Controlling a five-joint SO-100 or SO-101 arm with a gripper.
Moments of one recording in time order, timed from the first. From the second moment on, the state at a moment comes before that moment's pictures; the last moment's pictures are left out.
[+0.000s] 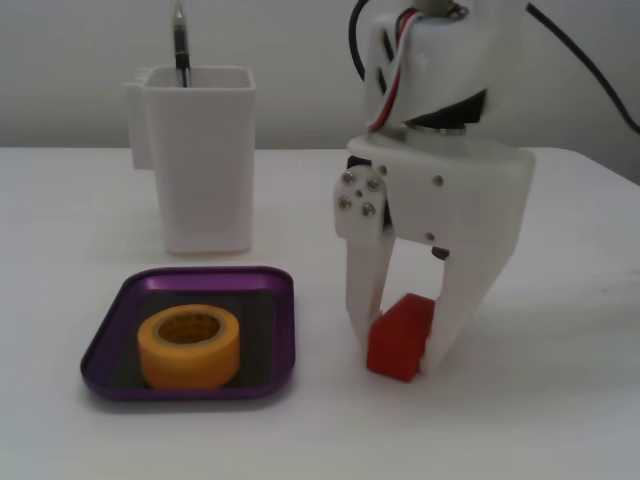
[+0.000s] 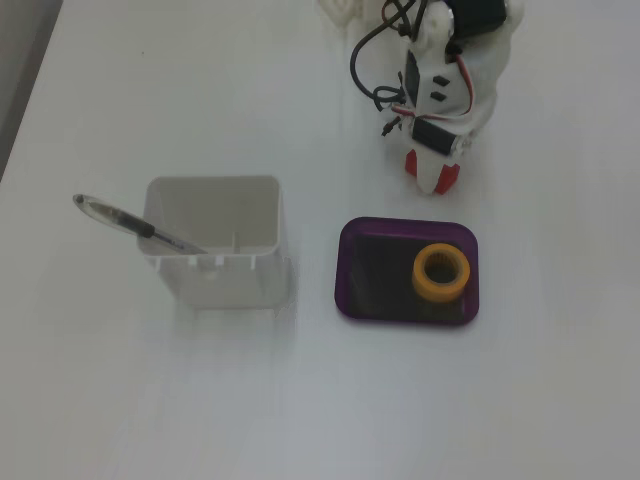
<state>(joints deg) -15.7 74.8 98.7 60.1 41.2</state>
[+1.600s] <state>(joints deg) -0.3 63.2 65.5 64.5 5.1</state>
